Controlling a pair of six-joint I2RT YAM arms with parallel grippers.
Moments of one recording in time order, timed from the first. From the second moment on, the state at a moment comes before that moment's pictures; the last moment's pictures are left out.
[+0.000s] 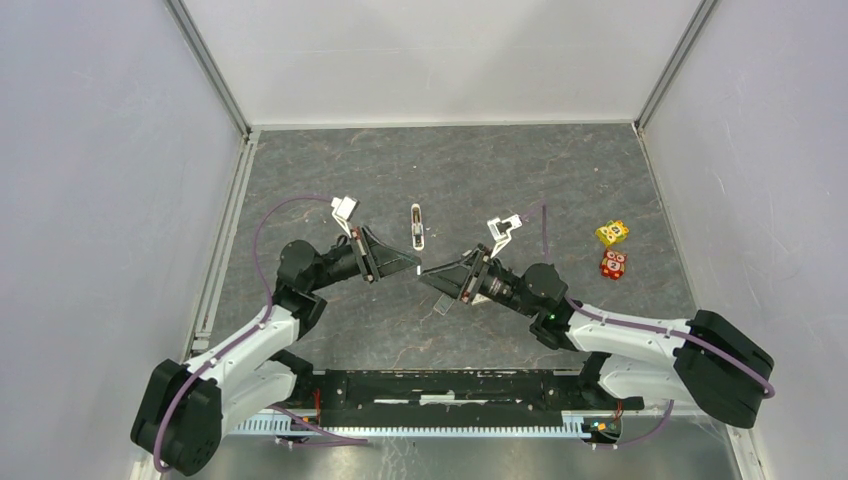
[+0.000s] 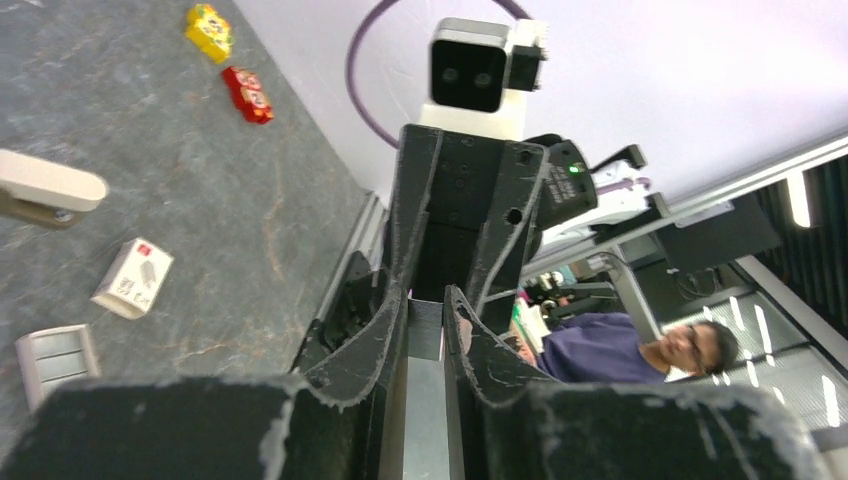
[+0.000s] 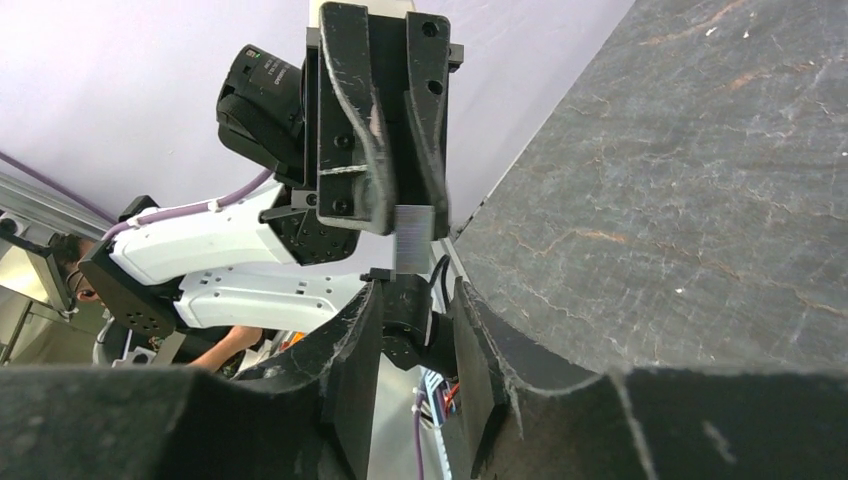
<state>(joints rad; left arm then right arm) -0.45 0.97 0.37 0.81 0.79 -1.18 0.95 1.16 0.39 0.93 -0.18 0.96</state>
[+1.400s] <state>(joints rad) -0.61 1.77 1.08 -0.55 -0.29 -0.48 0.95 0.60 0.37 0.15 0.19 0.62</state>
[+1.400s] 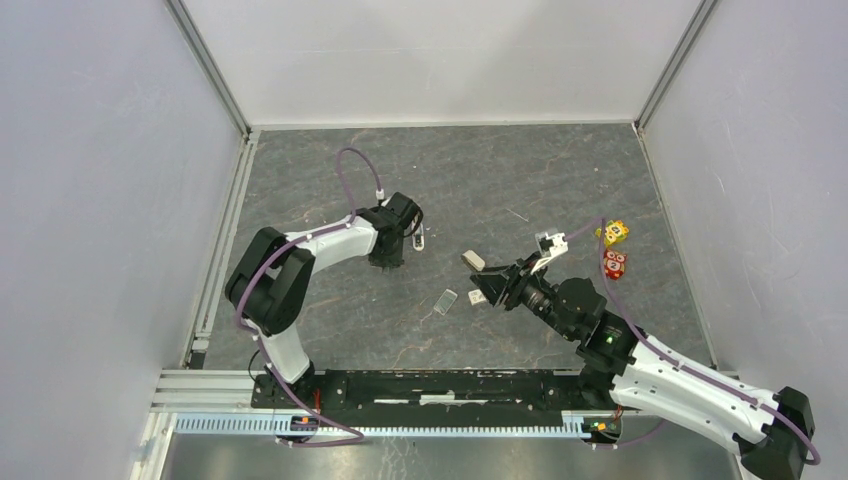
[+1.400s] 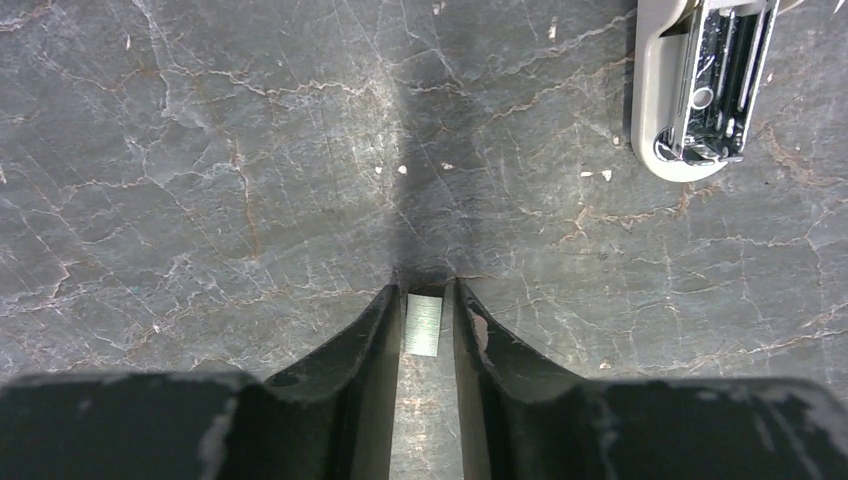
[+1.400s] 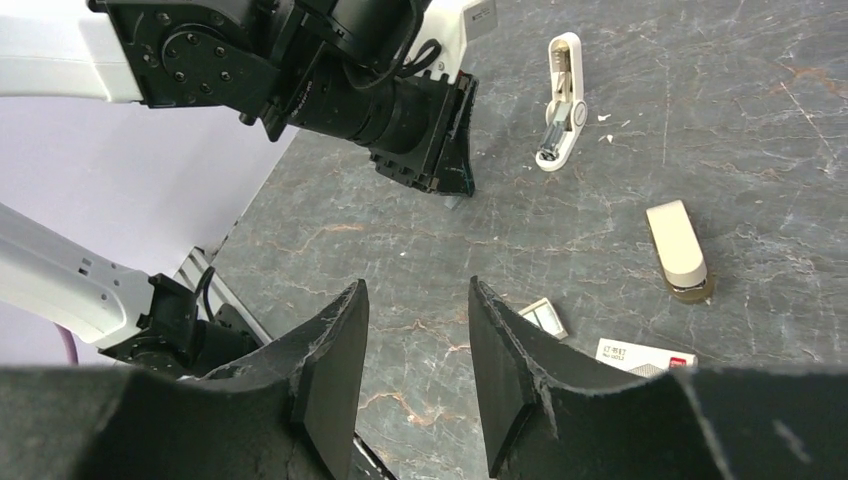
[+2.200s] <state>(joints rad) -0.58 1.77 1.08 -0.53 -0.20 -0.42 0.95 0.59 0.37 0.09 0.22 0.61</state>
